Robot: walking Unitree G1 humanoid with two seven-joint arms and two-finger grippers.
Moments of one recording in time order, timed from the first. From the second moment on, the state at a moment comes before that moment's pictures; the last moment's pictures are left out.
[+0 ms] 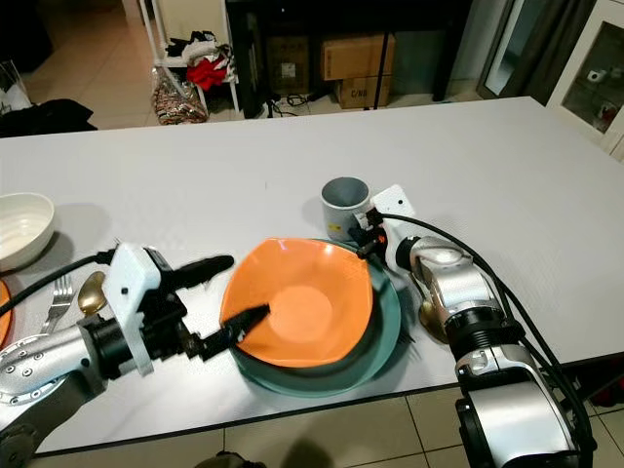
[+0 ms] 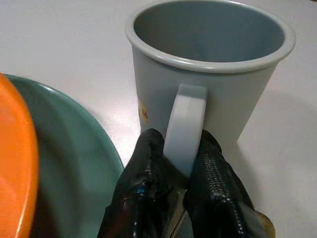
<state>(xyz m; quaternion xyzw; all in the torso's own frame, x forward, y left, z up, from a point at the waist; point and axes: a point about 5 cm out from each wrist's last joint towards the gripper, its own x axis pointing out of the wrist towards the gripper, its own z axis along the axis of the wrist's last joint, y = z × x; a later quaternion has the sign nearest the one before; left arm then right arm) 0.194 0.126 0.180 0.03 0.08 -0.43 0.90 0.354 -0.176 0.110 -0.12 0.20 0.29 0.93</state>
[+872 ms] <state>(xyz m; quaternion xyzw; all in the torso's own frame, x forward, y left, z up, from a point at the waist) 0.195 0.128 0.180 0.04 0.09 -0.42 0.90 0.360 -0.169 0.100 -0.11 0.18 0.29 0.93</state>
